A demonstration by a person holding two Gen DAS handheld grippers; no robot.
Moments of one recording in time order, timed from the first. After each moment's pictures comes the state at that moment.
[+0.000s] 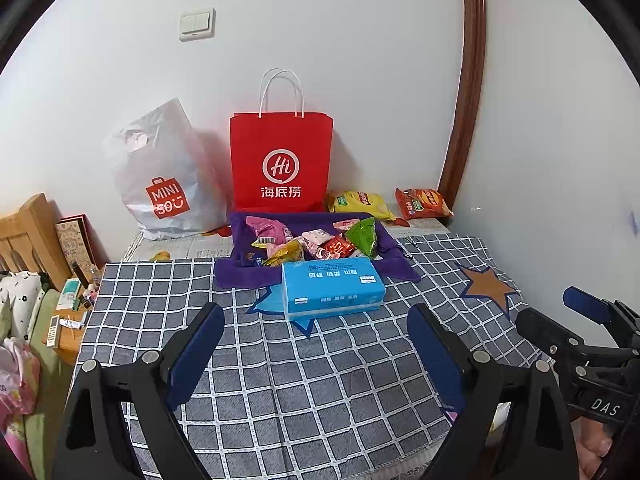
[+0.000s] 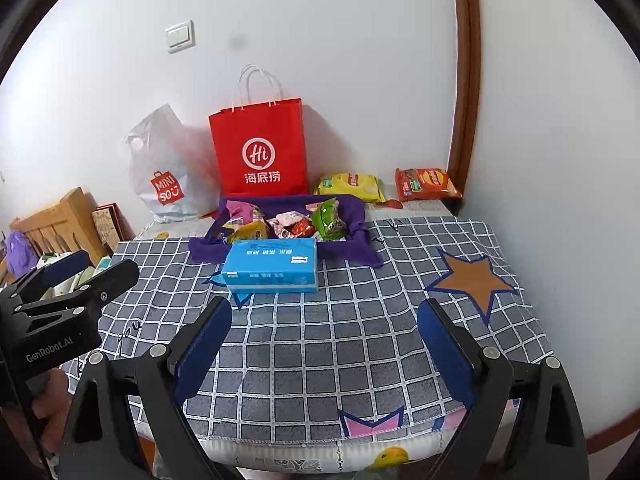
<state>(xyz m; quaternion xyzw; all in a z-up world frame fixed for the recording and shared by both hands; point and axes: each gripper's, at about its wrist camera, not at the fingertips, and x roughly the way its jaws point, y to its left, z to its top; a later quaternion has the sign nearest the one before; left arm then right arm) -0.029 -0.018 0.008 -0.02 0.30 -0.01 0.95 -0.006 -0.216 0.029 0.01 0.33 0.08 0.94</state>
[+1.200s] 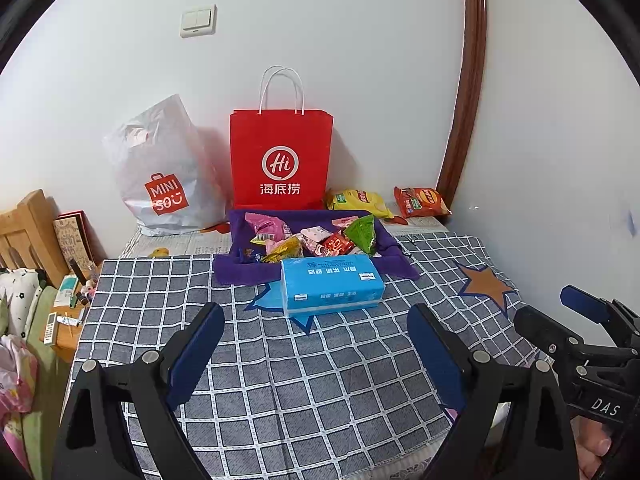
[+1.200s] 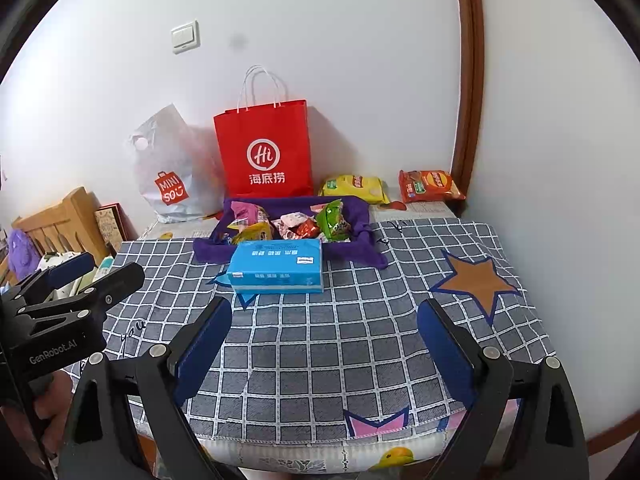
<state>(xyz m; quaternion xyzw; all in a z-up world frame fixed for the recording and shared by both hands) -0.030 -0.016 0.006 -0.03 0.30 -0.01 0.95 -0.009 -0.215 0.028 0.01 0.33 0.08 0.94</state>
